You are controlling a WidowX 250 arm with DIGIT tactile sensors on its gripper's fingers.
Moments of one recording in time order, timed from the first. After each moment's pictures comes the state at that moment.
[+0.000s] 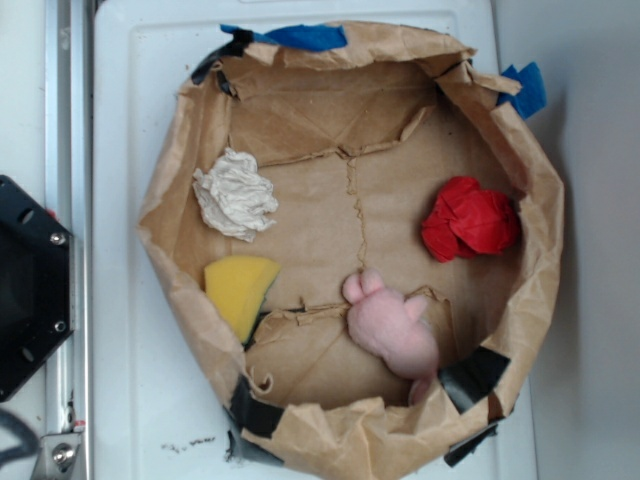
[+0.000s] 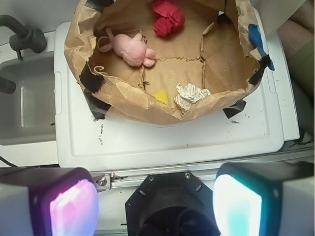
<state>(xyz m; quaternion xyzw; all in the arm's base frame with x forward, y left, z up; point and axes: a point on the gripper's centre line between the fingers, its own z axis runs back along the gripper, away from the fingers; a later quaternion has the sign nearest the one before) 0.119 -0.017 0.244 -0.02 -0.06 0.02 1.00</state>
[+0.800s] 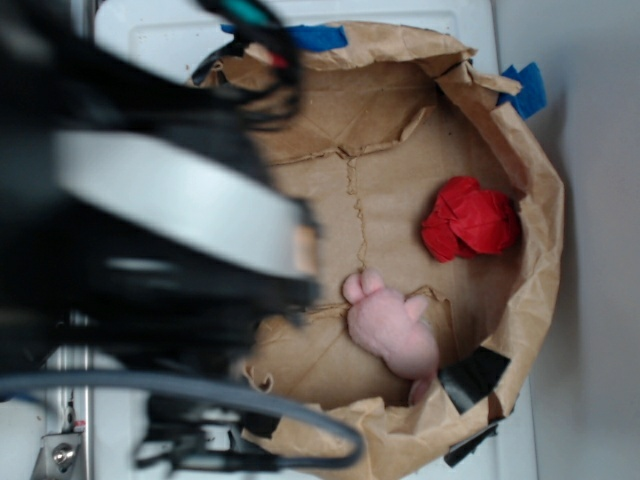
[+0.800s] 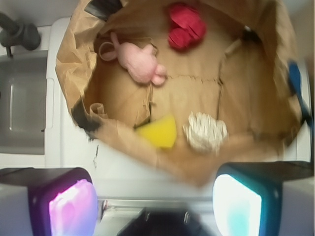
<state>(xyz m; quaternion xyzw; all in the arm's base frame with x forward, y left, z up) 0.215 -0.029 0.202 -0.01 -0.03 -0.09 1.00</state>
